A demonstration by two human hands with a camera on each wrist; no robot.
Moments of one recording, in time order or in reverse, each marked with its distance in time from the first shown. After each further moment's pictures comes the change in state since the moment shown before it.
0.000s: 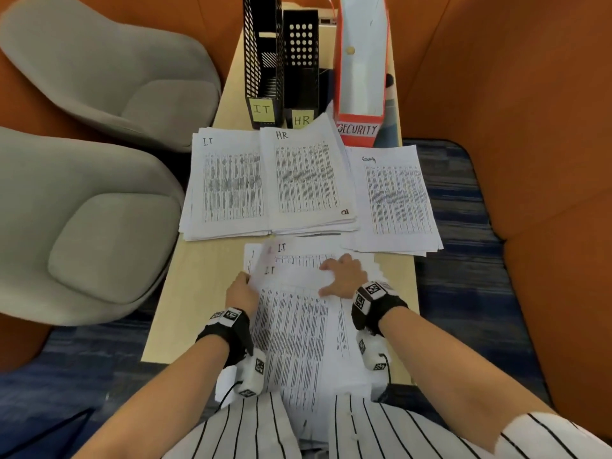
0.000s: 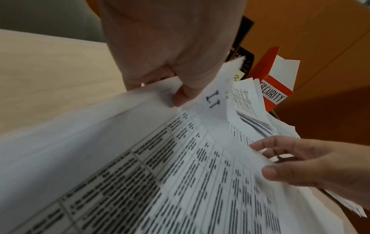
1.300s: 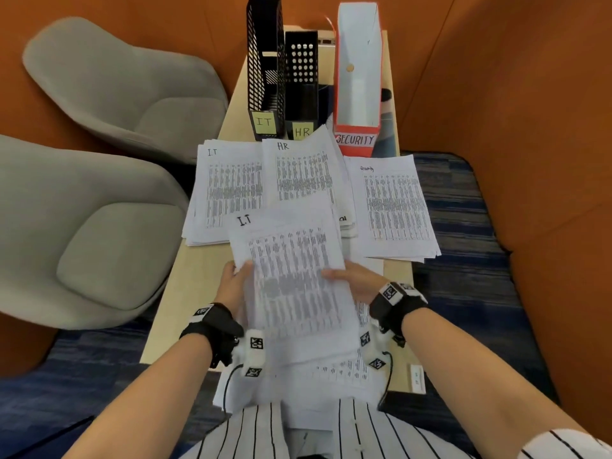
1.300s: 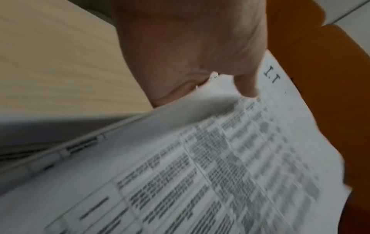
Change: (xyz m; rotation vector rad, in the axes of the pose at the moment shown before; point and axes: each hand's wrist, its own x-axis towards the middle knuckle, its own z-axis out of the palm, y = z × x) left_hand -0.012 0.016 -0.020 -0.870 -0.083 0.097; right_hand -0.028 0.013 -0.029 1.243 -0.309 -0.072
